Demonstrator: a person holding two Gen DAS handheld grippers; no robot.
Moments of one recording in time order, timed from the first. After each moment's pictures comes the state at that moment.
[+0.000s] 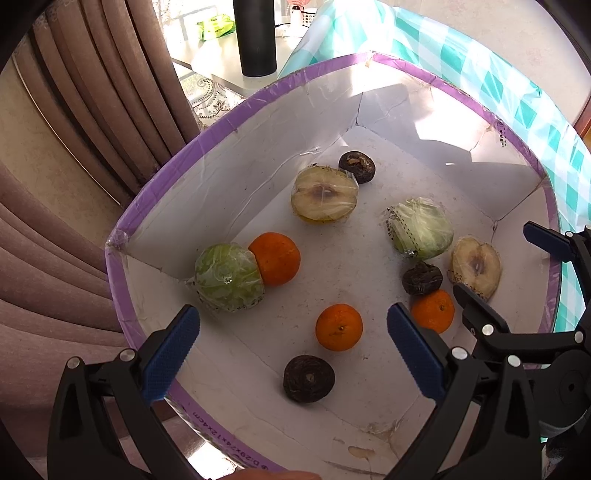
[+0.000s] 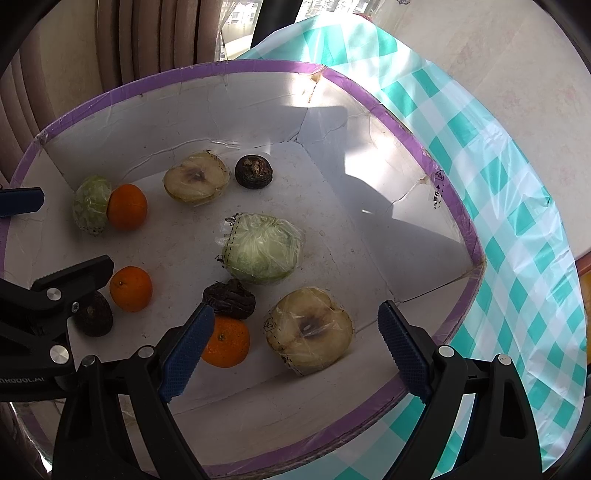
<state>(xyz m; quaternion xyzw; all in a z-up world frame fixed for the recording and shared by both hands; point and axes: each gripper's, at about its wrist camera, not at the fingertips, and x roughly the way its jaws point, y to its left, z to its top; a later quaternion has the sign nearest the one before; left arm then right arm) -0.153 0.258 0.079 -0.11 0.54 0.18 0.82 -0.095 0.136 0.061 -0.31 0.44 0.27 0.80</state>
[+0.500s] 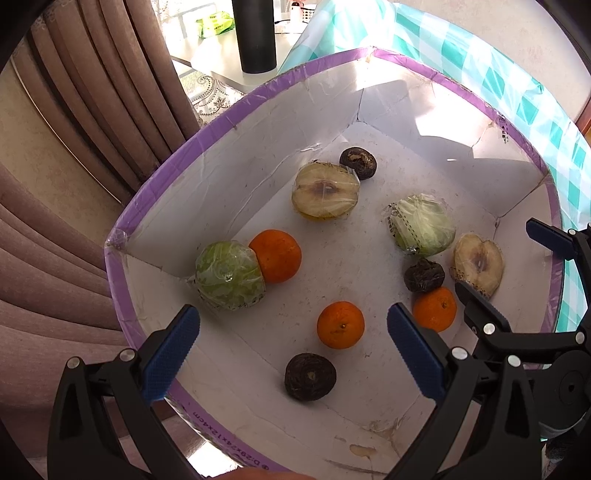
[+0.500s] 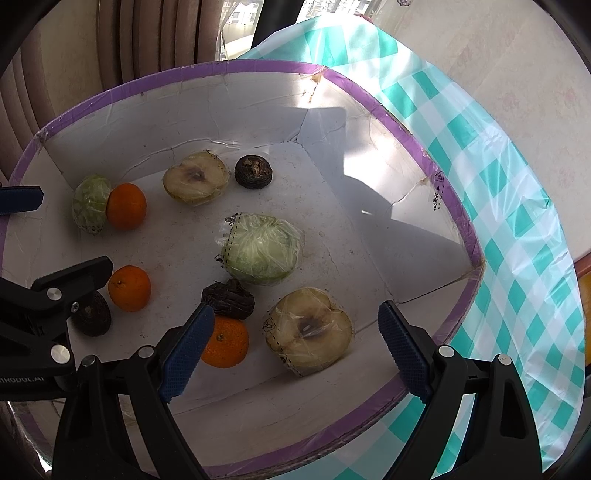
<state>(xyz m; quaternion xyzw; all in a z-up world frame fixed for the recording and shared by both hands) -0.151 0.258 0.079 -0.11 0.54 0.18 0.81 -0.096 0.136 0.061 -0.31 0.44 0.27 0.80</state>
